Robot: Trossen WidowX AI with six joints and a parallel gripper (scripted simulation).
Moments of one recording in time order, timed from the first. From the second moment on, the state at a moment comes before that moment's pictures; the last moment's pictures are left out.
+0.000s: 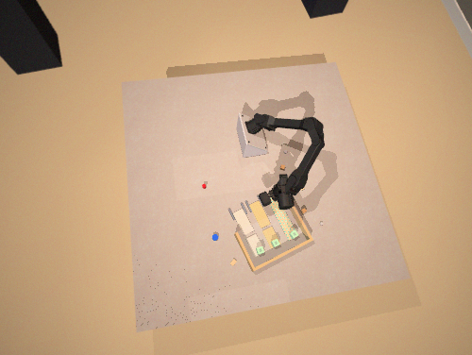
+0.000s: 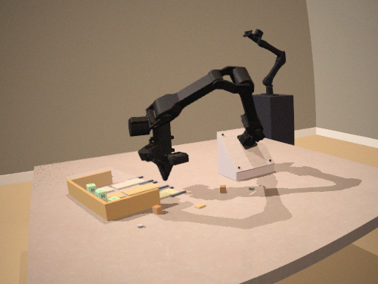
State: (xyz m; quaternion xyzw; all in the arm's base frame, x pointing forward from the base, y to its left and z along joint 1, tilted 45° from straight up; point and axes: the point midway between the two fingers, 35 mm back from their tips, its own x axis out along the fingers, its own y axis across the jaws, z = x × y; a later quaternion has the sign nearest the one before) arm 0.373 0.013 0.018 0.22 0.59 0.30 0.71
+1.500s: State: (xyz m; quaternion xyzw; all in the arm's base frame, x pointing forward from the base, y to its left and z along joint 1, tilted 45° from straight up) arm 0.372 0.041 -0.014 0.22 0.59 0.30 0.71
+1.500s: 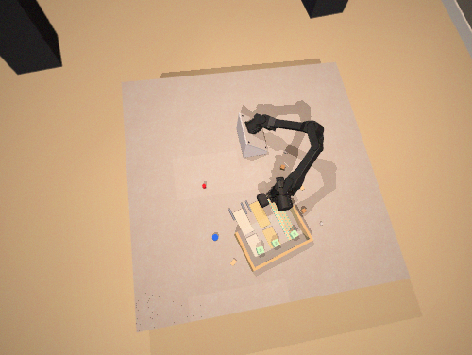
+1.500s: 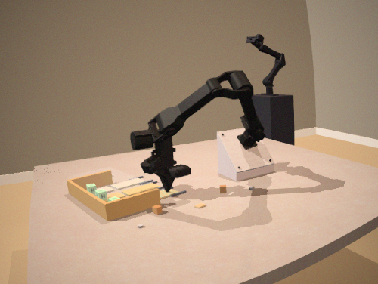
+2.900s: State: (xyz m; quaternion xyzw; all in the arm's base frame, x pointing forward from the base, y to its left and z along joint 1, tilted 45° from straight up) arm 0.370 0.041 -0.015 0.22 0.59 0.30 0.72
